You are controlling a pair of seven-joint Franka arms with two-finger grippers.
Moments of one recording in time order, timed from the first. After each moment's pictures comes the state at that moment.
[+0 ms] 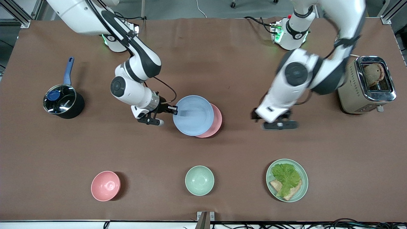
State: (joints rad) left arm -0.10 0.24 -0.30 -1.82 0.16 2.11 -0.43; right arm 0.04 0.48 0.54 -2.04 0.31 2.61 0.51
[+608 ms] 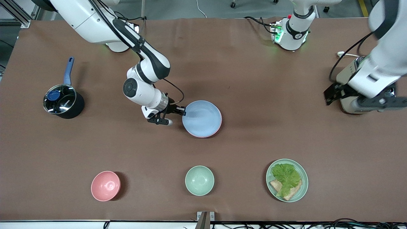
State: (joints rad) left arm -0.06 0.03 -0.09 -1.58 0.09 1.69 -0.10; right arm 0.08 0.53 0.54 -2.03 0.29 2.69 0.51
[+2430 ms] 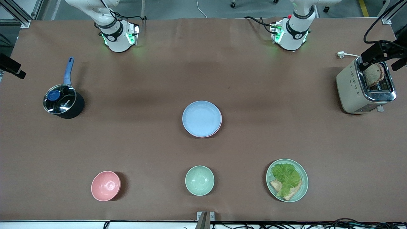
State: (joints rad) left arm -0.04 -0.03 -0.02 -1.44 0.00 1.43 -0.04; right arm -0.04 -0.01 -0.05 -1.44 -0.01 1.44 0.08
